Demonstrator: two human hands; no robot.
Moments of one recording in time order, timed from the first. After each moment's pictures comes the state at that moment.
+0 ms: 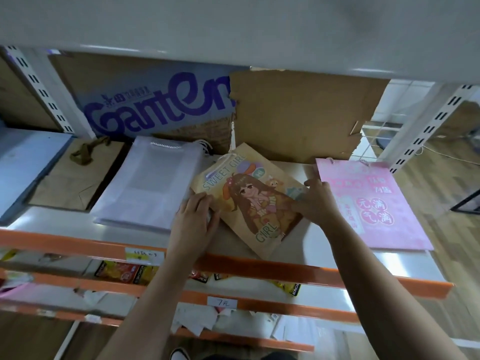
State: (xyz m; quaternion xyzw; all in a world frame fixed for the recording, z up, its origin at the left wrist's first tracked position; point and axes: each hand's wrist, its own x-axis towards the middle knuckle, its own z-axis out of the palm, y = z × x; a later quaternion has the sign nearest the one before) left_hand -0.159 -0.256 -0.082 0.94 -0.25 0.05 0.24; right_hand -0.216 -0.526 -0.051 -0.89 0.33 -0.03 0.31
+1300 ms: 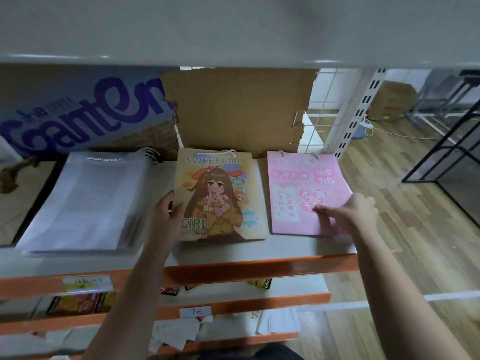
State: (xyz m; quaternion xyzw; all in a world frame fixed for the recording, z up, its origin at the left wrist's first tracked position) left_hand -0.155 -0.318 -0.076 0.83 -0.12 -0.07 0.54; right_hand -0.330 -0.643 -0.069 -0.79 0.56 -0.08 0.25
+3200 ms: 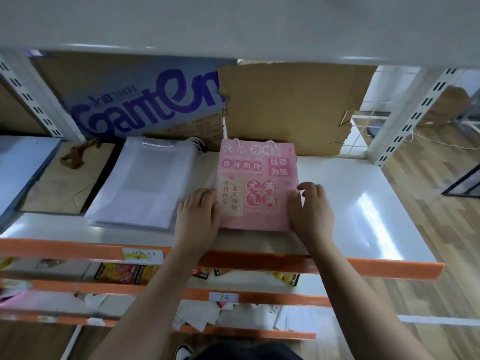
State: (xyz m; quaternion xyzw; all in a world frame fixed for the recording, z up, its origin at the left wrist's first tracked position) left_hand -0.161 -0.269 -0.081 0.93 -0.27 0.09 0.22; right_hand -0.253 -0.489 -0.076 -0.89 0.32 -0.22 0.24
